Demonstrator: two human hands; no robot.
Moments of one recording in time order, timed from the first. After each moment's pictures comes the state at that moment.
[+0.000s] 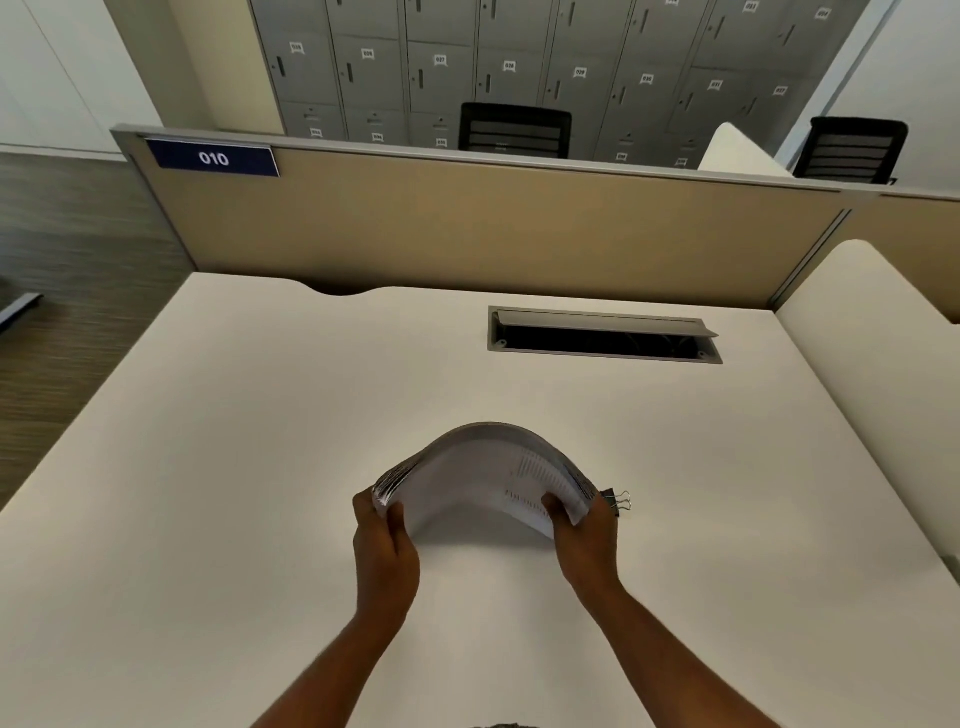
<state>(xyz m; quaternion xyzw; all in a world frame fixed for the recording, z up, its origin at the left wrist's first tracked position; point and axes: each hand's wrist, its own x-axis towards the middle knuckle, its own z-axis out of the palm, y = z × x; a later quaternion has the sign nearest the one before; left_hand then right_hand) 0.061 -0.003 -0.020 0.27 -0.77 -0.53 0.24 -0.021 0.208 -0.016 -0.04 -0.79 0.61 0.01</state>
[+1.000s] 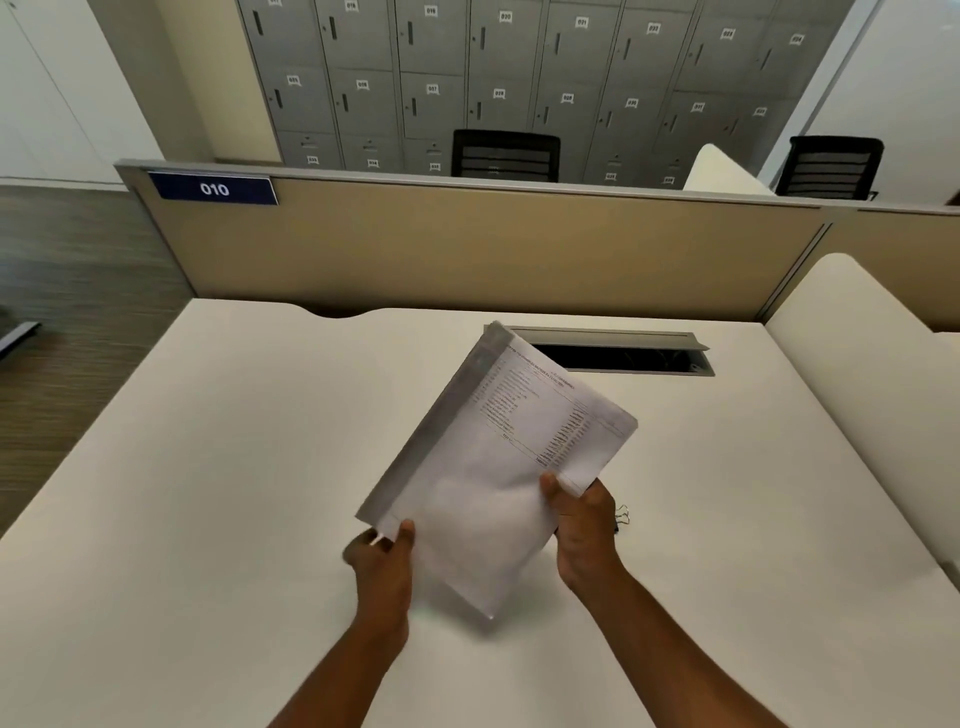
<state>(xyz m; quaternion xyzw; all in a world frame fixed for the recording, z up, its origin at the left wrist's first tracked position) 0.055 0.000 -0.004 0.43 -0.51 -0.74 0.10 -0.038 0.183 0.026 -0.16 -0.56 0.82 -0.03</state>
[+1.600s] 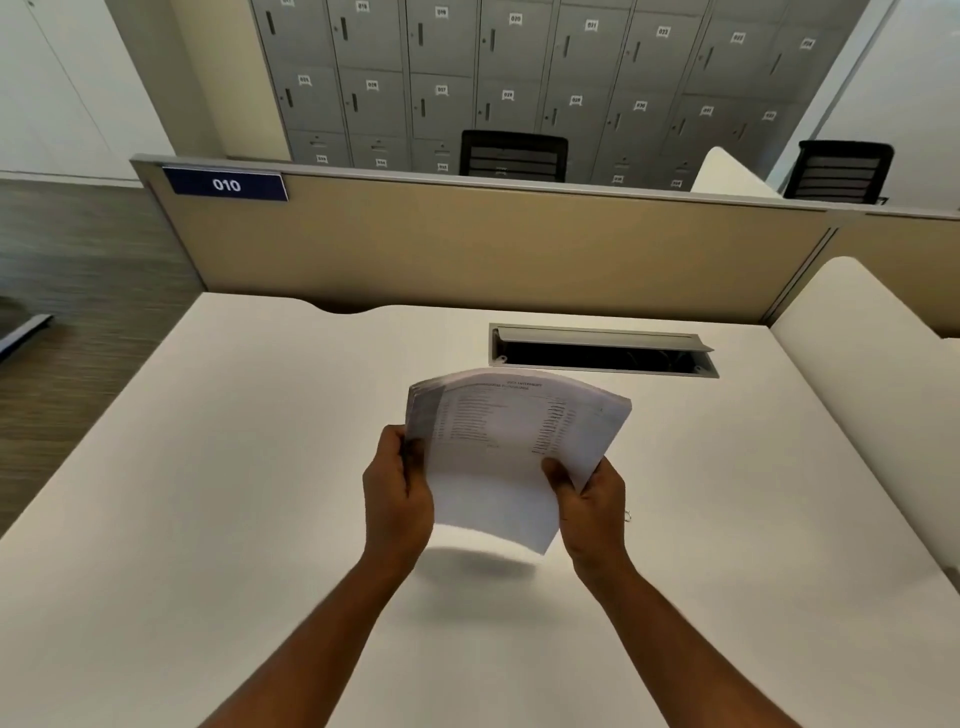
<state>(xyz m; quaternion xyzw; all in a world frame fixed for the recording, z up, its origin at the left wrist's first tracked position) 0.024 -0.005 0.070 0.14 -0.78 -0.53 0.29 -0.028 0.190 0.055 -0.01 -0.69 0.72 0.02</state>
